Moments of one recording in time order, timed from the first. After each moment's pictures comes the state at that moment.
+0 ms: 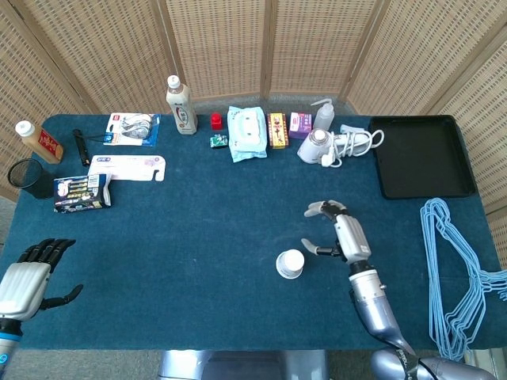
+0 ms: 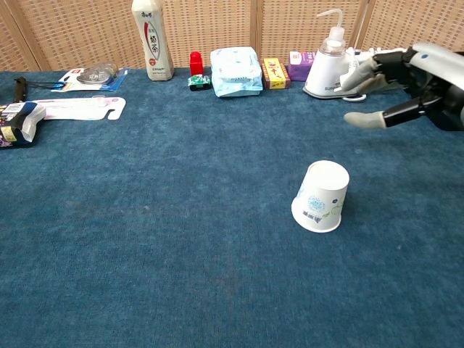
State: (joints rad) left arm -0.12 -1.01 0.04 -1.86 1.47 1.36 0.22; right arm 0.46 -1.57 0.25 -1.59 -1.26 1.21 0.13
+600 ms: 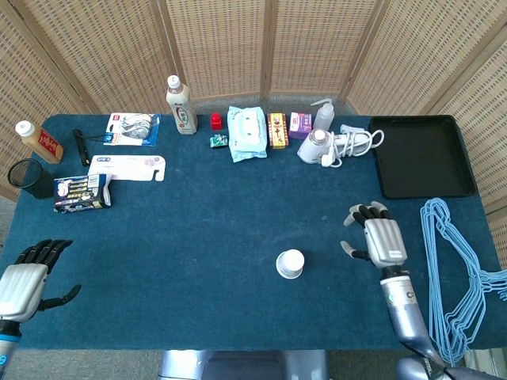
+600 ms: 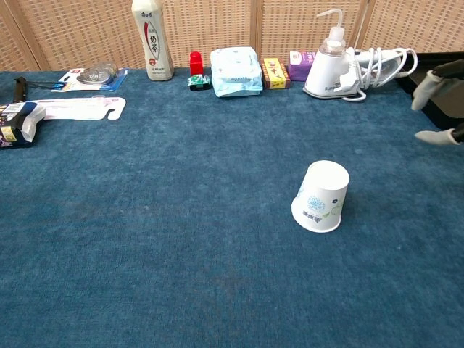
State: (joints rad) left arm -0.10 -1.04 0.04 -1.82 1.47 1.39 0.20; right arm 0.39 -1.45 0.18 -1.60 -1.26 1.30 -0.23
